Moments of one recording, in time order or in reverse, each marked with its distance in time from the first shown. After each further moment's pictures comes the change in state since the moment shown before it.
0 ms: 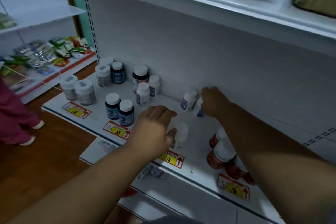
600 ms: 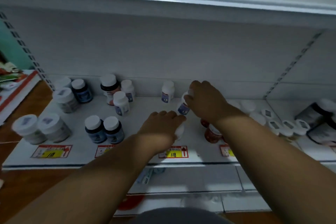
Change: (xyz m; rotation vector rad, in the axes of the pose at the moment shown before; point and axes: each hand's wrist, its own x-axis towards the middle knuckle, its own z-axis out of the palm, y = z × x) left_hand 0.050 -0.024 0.039 0.096 -0.512 0.471; right_hand -0.094 -0.036 -0.016 0.248 0.219 0.200
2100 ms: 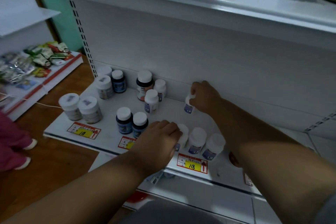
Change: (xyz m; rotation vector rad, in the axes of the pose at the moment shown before) left_hand -0.080 -0.018 -0.016 0.016 0.303 -0.046; right_hand 0.098 -0.042 0.054 0.008 -0.197 -0.131
